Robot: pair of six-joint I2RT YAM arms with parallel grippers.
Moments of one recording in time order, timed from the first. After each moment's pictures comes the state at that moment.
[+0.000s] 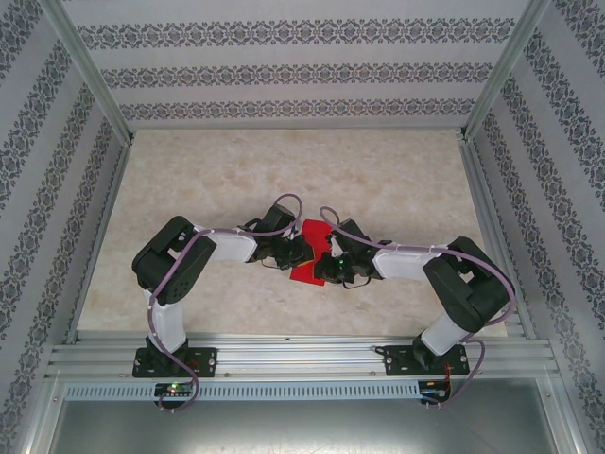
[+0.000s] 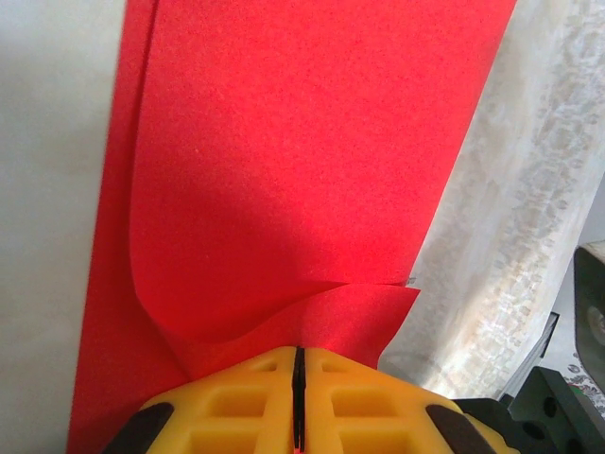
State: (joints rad) left arm -0.63 1.90 0.95 0.04 0.50 -0.97; right arm 0.63 1.61 0.65 -0.09 -0.44 0.78
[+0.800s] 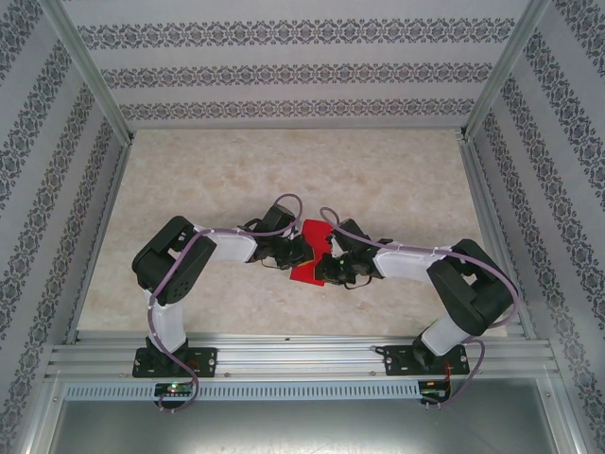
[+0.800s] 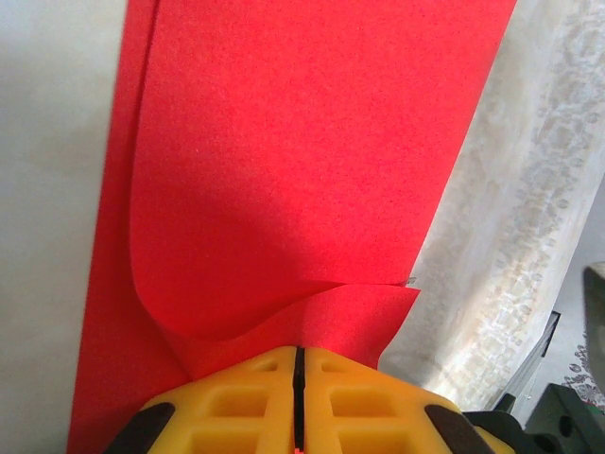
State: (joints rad) left arm -0.63 1.90 0.95 0.04 0.50 -0.97; right arm 0.64 1.58 0.67 -0.17 -0.44 0.77
